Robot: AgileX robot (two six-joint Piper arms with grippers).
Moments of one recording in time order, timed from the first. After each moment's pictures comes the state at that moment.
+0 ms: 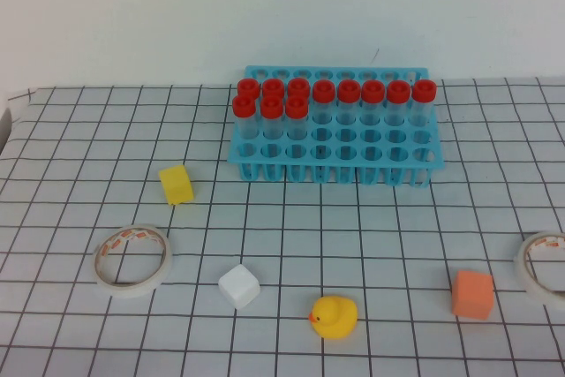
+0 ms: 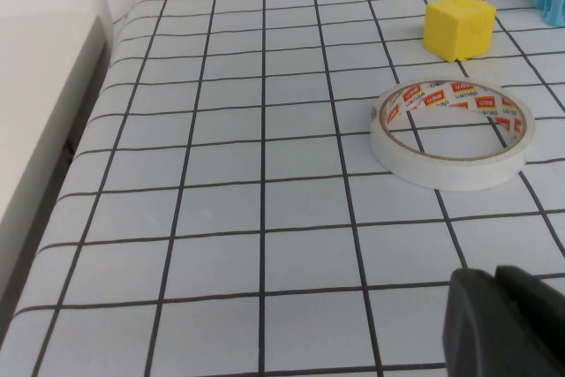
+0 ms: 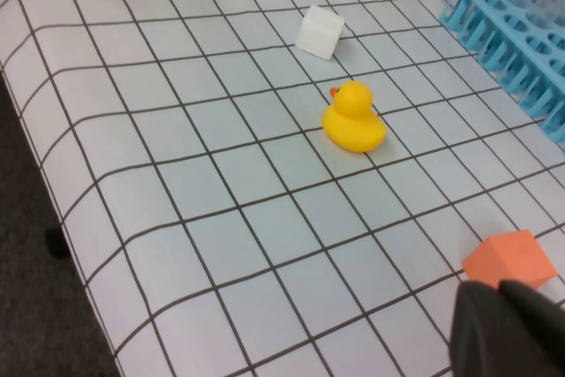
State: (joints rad) right arm 0.83 0.18 -0.40 0.01 0.77 -0.36; left arm -0.04 -0.01 0.02 -0.08 0.35 0.05
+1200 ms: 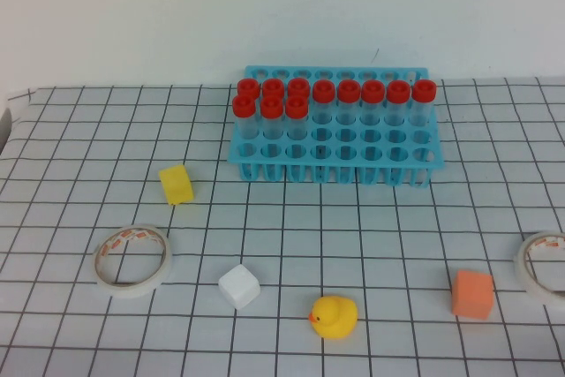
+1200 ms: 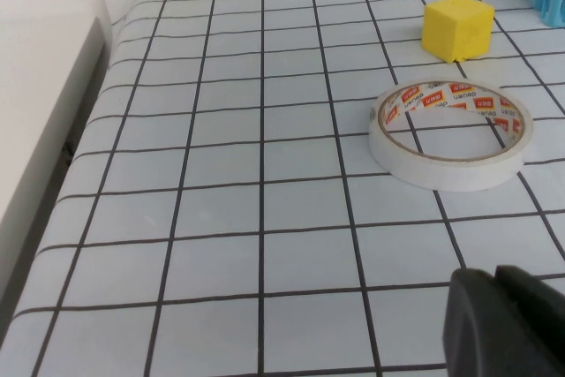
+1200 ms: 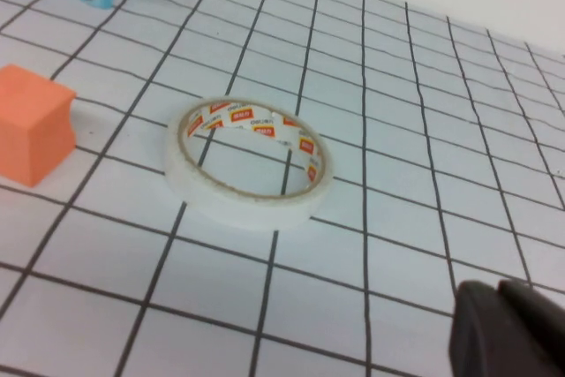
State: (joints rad) right arm -0.05 -0.01 0.02 0.03 0.36 -0.33; left arm -0.04 -0.01 0.02 -0.08 0.35 0.05
